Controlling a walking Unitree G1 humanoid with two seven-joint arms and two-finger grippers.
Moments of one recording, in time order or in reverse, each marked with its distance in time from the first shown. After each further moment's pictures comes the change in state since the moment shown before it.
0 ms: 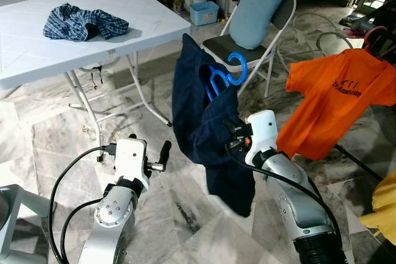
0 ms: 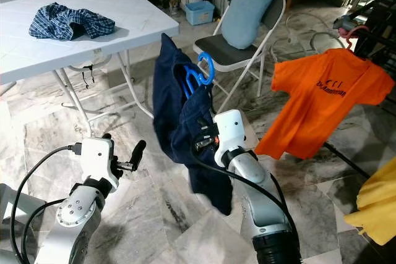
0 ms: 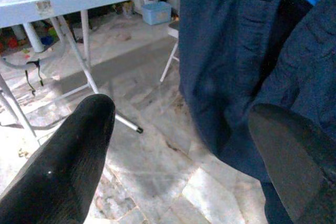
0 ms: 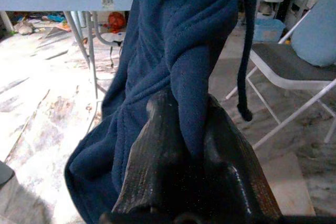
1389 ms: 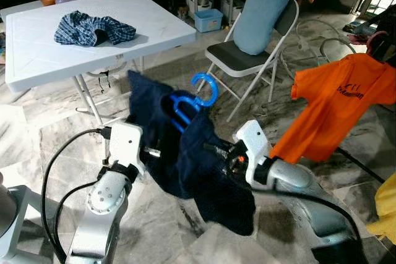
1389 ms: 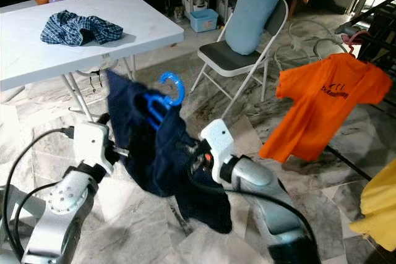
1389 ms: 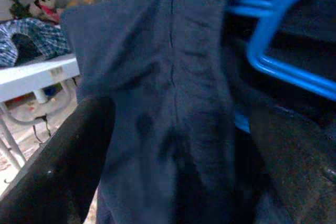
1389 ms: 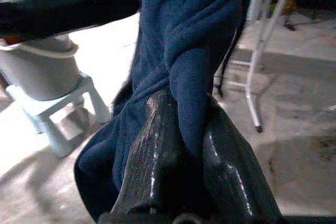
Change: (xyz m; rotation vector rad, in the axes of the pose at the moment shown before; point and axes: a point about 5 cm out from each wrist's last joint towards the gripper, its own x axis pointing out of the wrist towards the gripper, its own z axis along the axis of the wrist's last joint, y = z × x) left arm 0.012 0.011 0.031 0.072 -0.149 -0.064; right arm -0.027 0.023 0.005 -0.008 0.122 0.454
